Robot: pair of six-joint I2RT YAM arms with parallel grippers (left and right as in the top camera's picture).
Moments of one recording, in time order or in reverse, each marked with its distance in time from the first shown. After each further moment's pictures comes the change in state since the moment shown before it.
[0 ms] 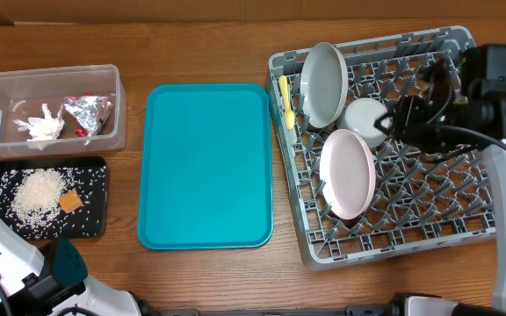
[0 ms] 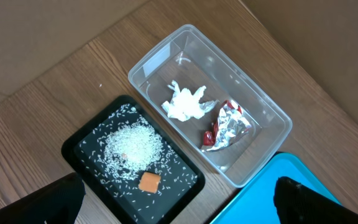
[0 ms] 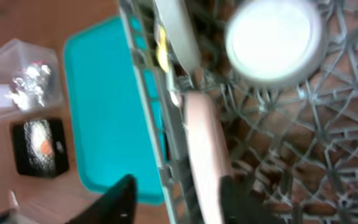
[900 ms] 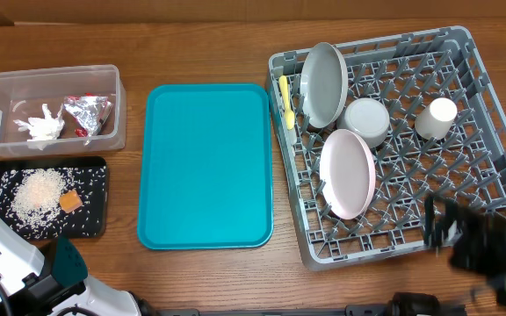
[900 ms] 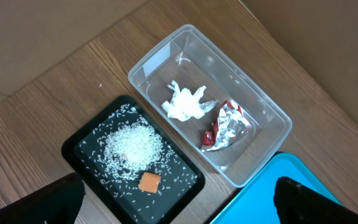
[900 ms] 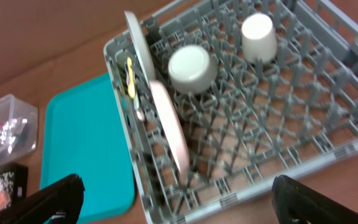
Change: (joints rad) left arm 0.000 0.000 0.000 0.000 0.000 0.000; right arm 0.001 -0.692 0.000 -0.257 0.354 0.115
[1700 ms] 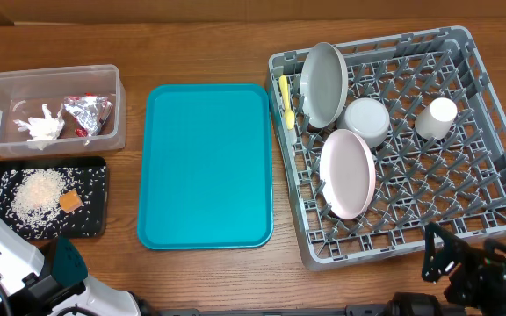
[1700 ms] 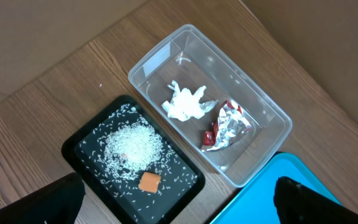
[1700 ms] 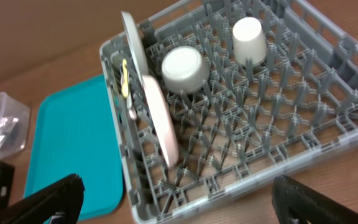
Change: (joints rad) left arm 0.000 0.000 0.000 0.000 0.000 0.000; right arm 0.000 -0.140 -0.121 0.058 0.026 -0.042
